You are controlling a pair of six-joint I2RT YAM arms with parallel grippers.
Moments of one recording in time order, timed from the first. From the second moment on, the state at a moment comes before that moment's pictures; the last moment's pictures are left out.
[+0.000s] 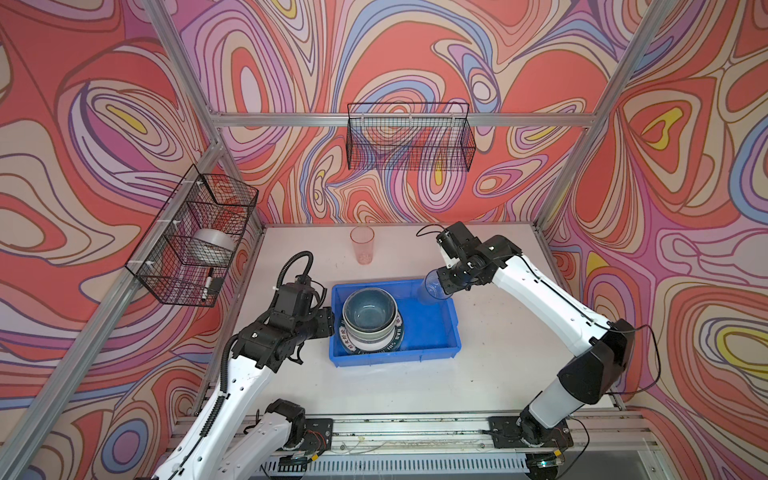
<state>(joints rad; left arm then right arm) -0.33 0.86 0.91 -0.93 -0.05 -0.44 0.59 1.67 1.67 -1.19 0.16 0.24</state>
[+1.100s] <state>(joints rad) -0.33 0.86 0.91 -0.93 -0.05 -0.44 0.52 1.91 1.73 -1.12 0.15 0.22</state>
